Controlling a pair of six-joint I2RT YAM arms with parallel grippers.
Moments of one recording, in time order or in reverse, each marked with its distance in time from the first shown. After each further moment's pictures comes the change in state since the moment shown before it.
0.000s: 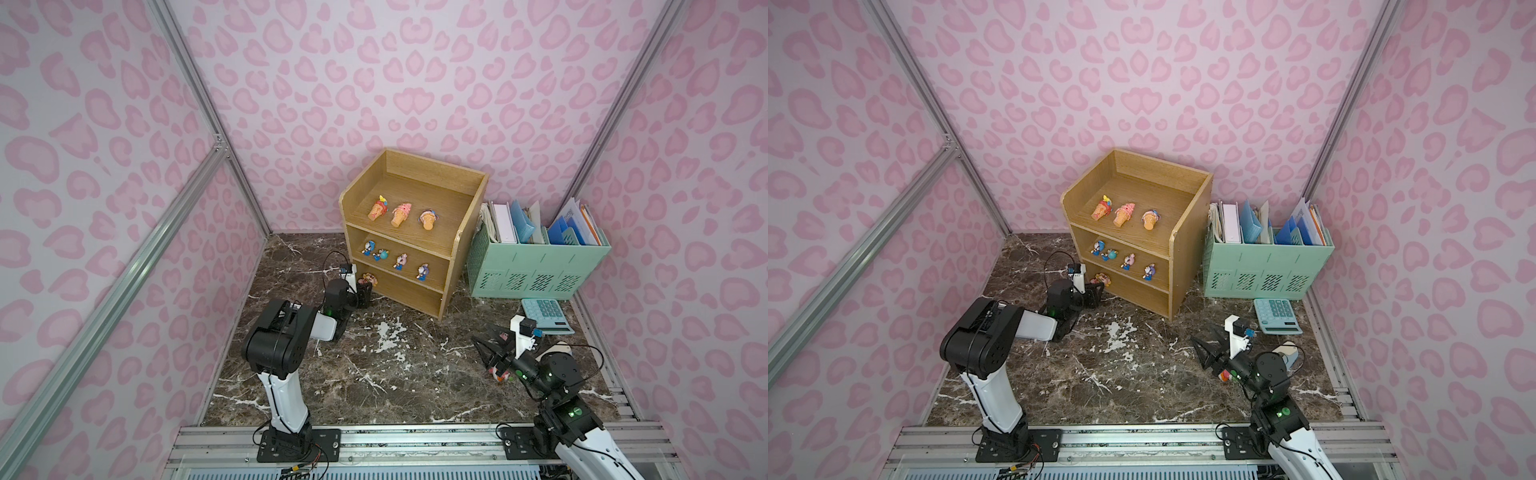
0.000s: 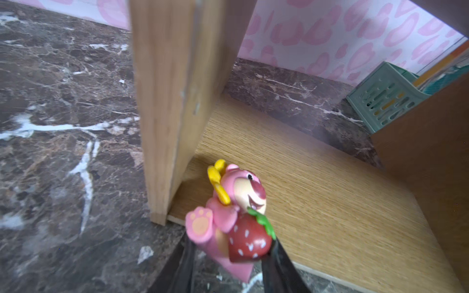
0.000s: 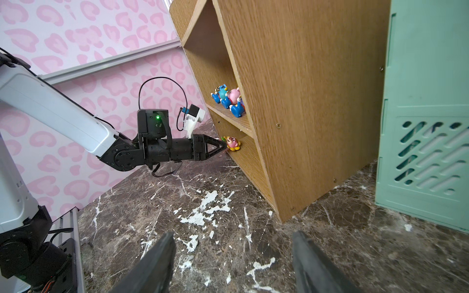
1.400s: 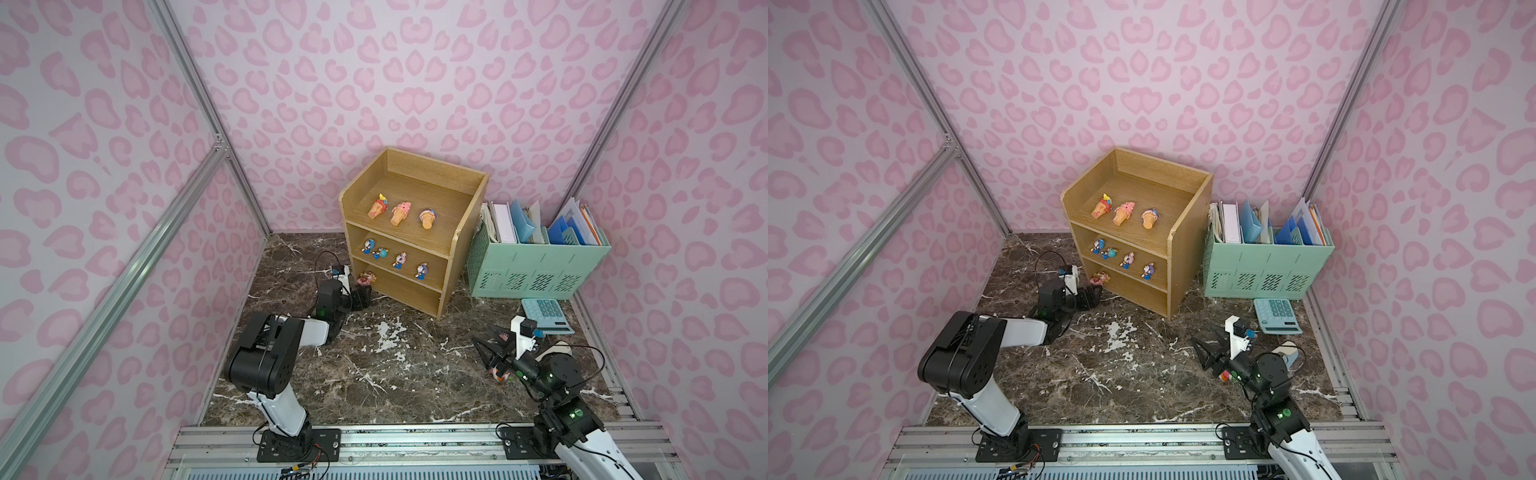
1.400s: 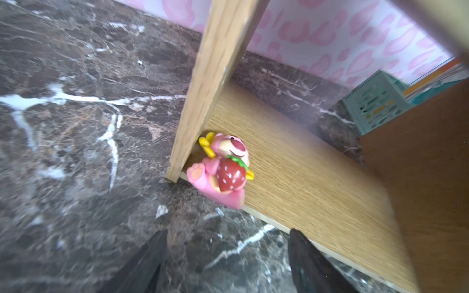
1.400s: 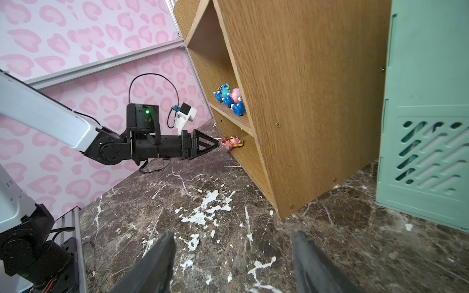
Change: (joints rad) left arm 0.037 -0.203 -0.103 -0.128 0.036 -0.089; right arm -0.001 -0.025 0.000 -0.024 -0.001 0.000
